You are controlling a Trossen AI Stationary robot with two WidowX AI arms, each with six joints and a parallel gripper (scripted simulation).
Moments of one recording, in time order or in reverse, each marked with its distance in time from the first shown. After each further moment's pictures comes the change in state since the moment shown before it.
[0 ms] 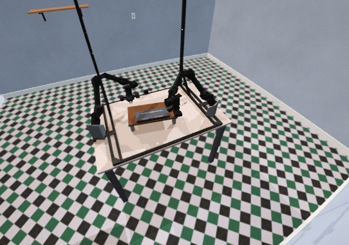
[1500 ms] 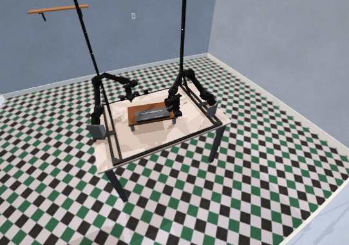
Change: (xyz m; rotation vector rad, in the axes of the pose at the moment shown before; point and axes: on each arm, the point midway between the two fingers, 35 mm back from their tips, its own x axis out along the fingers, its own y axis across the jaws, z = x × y) left arm 0.000 0.000 0.000 0.000 0.000 0.000; right arm -0.001 0.001 -0.013 -0.177 0.001 0.002
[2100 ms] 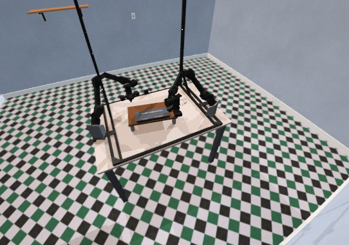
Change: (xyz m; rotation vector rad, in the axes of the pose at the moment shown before) left arm 0.000 0.000 0.000 0.000 0.000 0.000; right arm 0.000 0.001 -0.004 -0.082 0.000 0.000
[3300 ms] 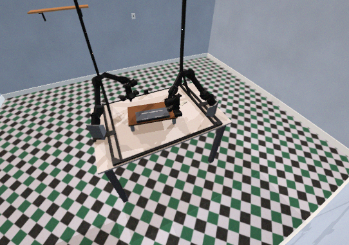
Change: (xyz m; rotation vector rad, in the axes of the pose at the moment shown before) left arm 0.000 0.000 0.000 0.000 0.000 0.000; right arm -0.001 0.002 -0.006 -0.144 0.001 0.000
